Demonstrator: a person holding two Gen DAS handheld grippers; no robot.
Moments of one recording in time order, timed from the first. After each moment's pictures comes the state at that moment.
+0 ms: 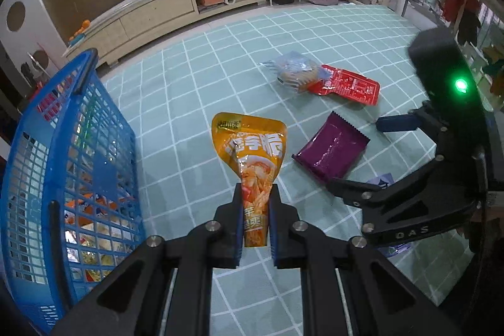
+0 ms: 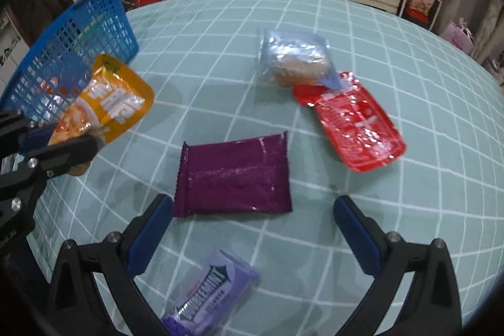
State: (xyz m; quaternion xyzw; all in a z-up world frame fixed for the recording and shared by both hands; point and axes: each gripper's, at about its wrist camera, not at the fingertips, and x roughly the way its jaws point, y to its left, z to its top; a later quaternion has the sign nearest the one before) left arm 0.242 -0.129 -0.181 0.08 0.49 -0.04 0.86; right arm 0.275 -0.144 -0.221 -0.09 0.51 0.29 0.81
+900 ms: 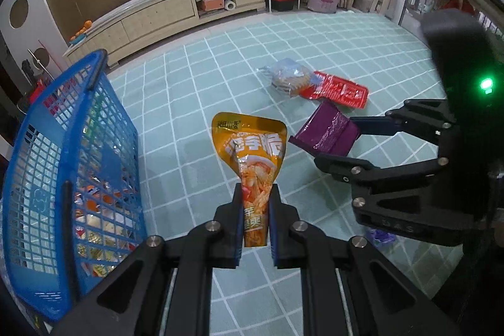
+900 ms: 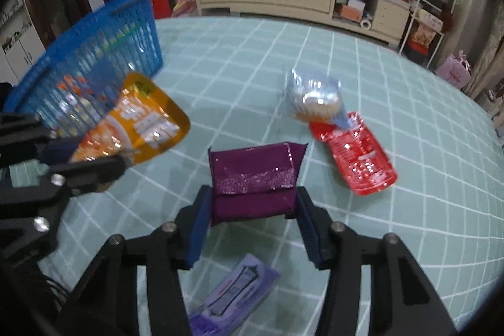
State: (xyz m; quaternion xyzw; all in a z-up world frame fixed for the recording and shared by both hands) left arm 0.222 -0.129 -0.164 0.06 0.48 -0.04 0.87; right arm 0.246 -0.138 -0.183 -0.11 0.44 0.30 0.84
